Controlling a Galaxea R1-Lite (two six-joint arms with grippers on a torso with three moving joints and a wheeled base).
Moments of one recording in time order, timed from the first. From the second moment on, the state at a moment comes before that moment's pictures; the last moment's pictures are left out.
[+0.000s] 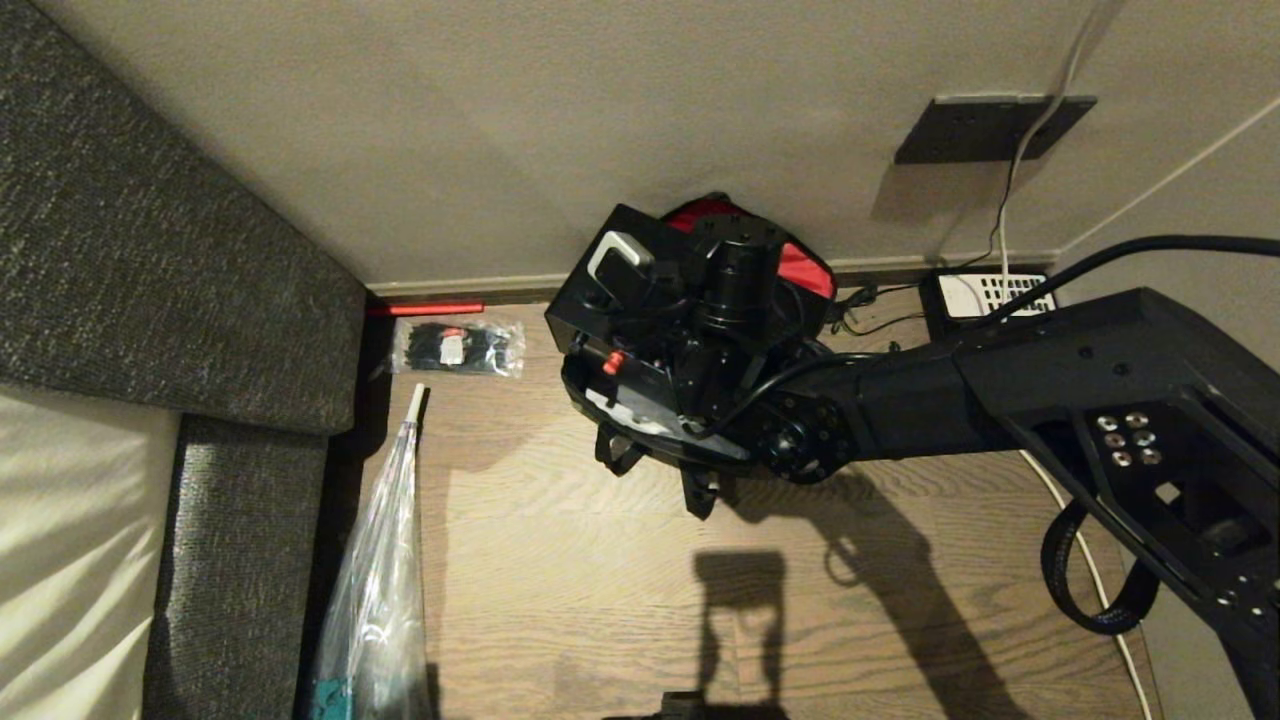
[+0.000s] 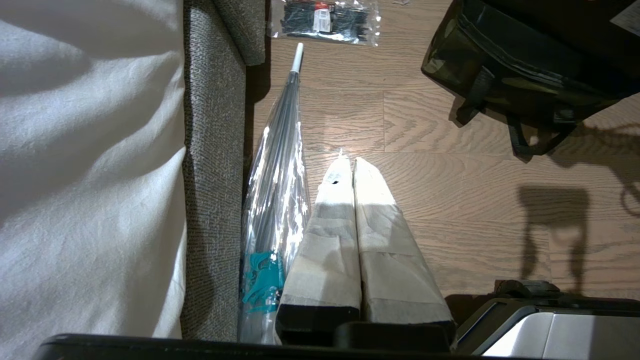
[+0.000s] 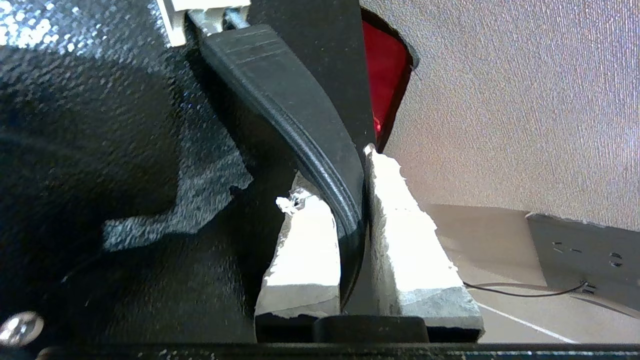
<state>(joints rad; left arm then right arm) 0.00 0.00 0.00 0.00 0.00 0.00 0.80 2.24 -1.69 -0.76 -0.78 -1.14</state>
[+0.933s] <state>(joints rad) 0.00 0.00 0.00 0.00 0.00 0.00 0.80 2.23 -1.60 -0.76 -0.80 -1.08</state>
